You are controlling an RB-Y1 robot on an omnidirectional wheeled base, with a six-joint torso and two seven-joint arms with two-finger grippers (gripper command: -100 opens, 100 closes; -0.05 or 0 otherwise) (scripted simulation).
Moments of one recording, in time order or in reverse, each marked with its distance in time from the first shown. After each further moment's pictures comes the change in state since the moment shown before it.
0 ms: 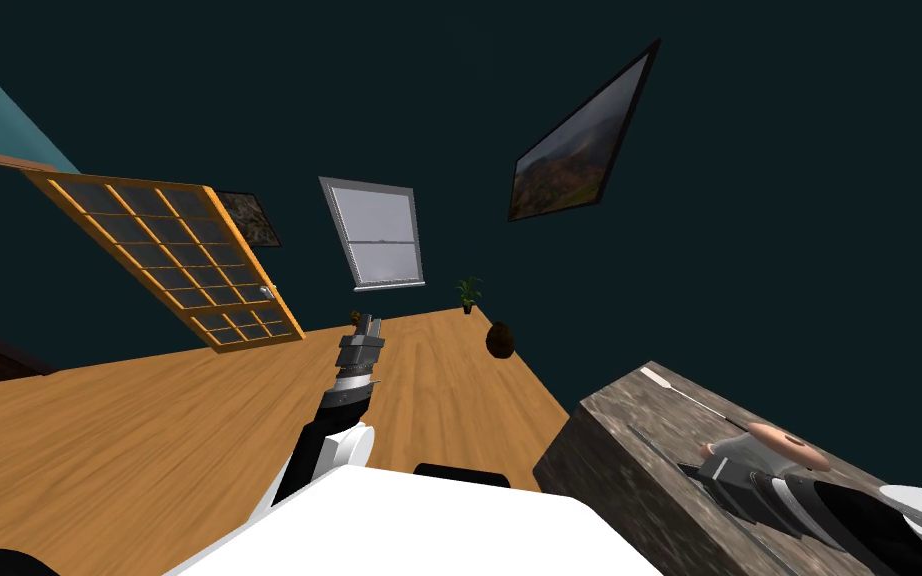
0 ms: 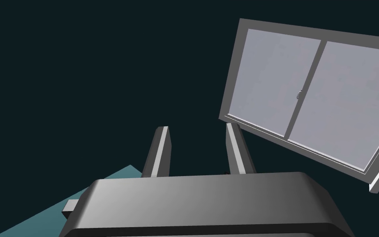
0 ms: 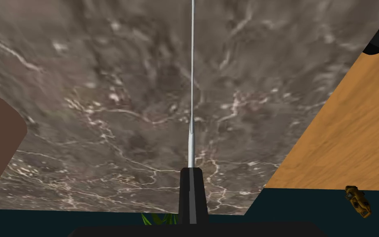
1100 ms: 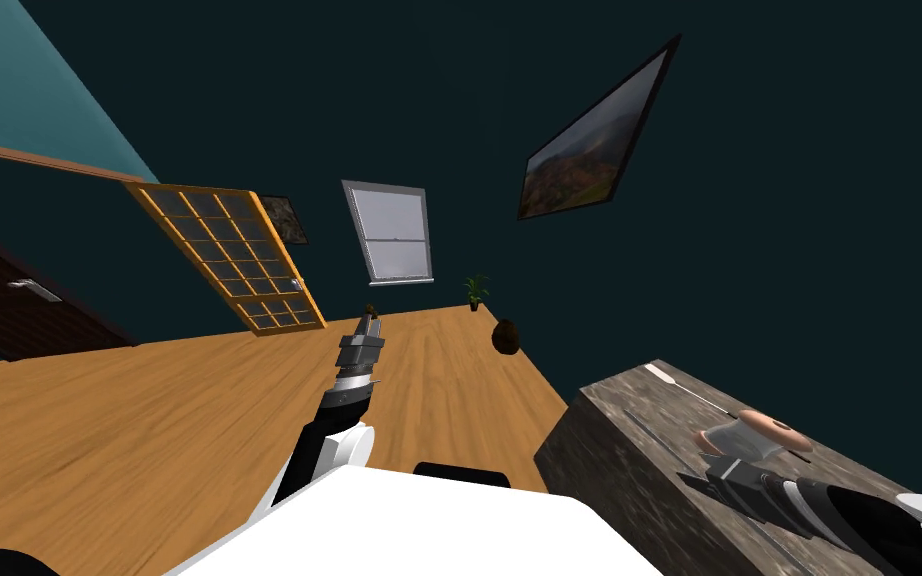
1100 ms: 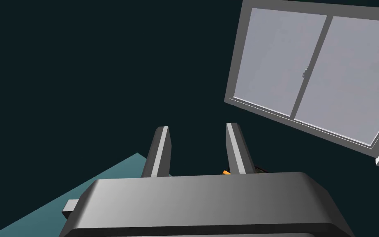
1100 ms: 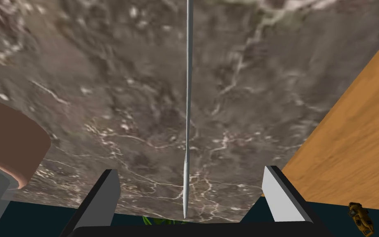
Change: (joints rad) left arm 0.000 0.000 0.000 0.000 0.000 0.000 0.000; right arm -0.036 0.039 0.002 0.094 0.002 0.033 0.044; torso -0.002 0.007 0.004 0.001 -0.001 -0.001
